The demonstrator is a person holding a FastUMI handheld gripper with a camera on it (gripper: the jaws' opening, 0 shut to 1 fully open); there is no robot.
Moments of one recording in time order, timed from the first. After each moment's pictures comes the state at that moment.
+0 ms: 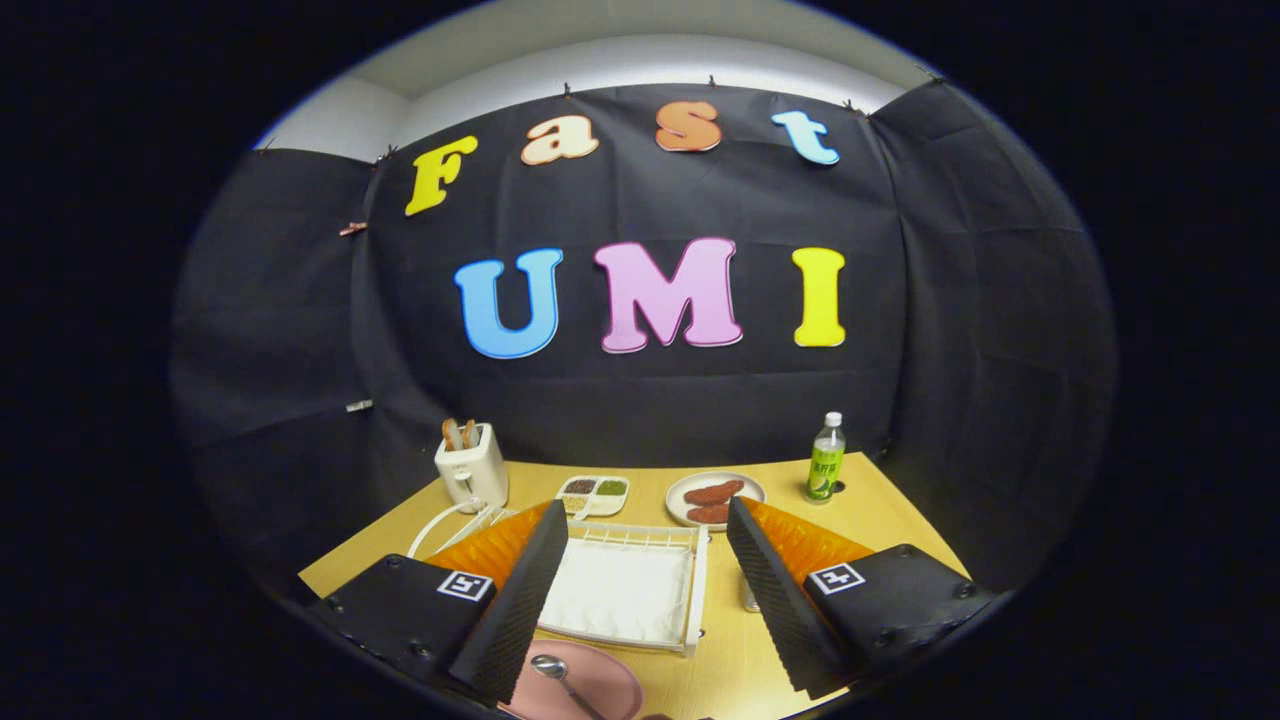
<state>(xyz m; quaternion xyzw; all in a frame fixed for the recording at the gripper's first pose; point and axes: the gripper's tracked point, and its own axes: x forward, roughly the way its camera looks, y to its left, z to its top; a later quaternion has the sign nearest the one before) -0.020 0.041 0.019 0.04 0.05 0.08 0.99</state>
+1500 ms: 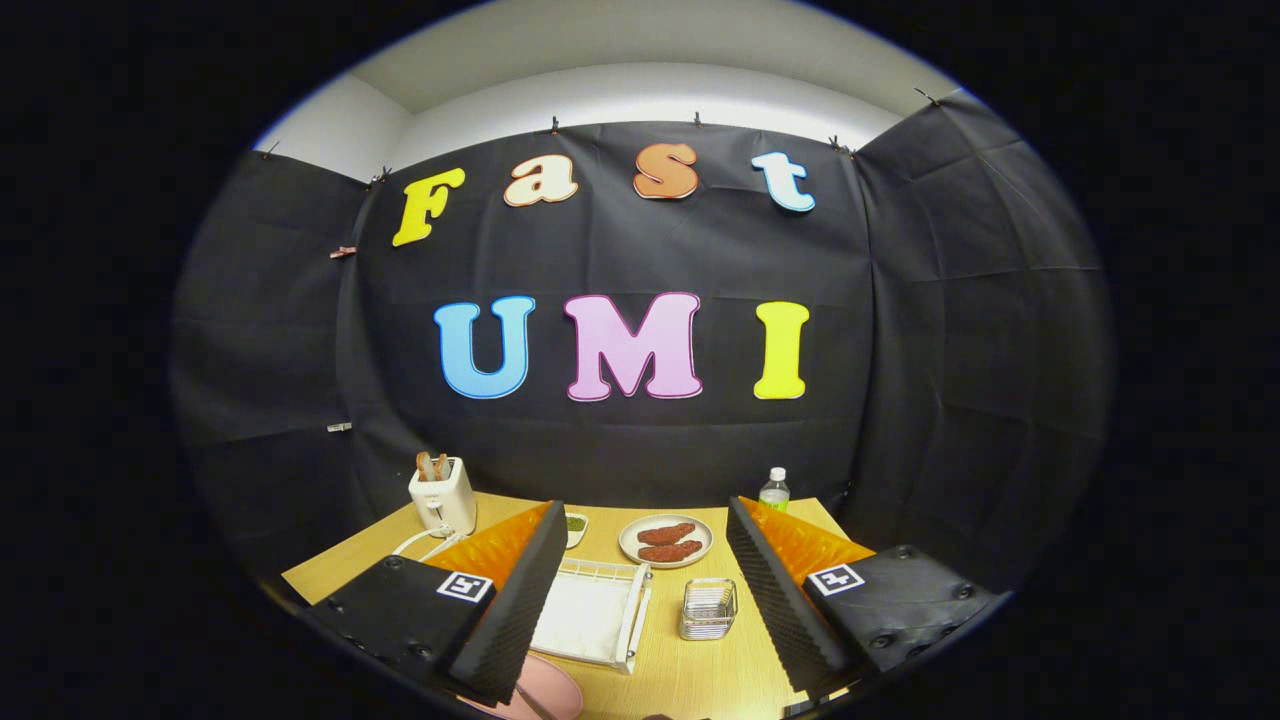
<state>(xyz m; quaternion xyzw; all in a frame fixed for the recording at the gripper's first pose) -0.029 -0.013 0.067 0.01 0.01 0.07 1.00</state>
